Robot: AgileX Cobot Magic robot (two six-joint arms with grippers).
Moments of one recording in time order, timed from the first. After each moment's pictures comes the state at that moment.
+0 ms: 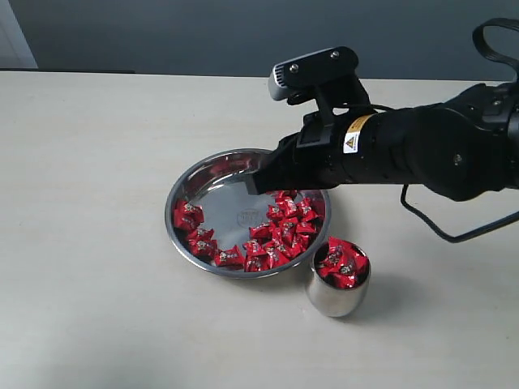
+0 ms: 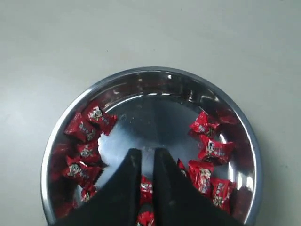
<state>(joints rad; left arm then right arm) 0.10 0.10 0.00 0.00 0.24 -0.06 0.69 1.53 -0.84 0.10 0.10 0.02</state>
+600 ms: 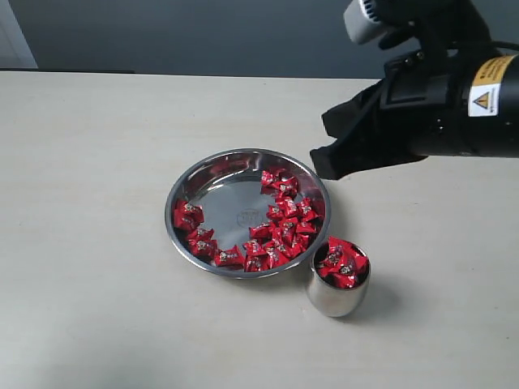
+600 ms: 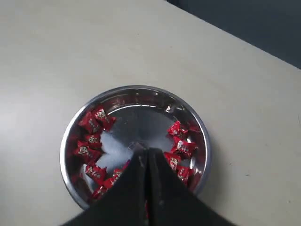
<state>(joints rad) 0.10 0.10 0.00 0.00 0.24 -0.06 0.69 1.14 -0.84 -0.03 0.40 0.02</state>
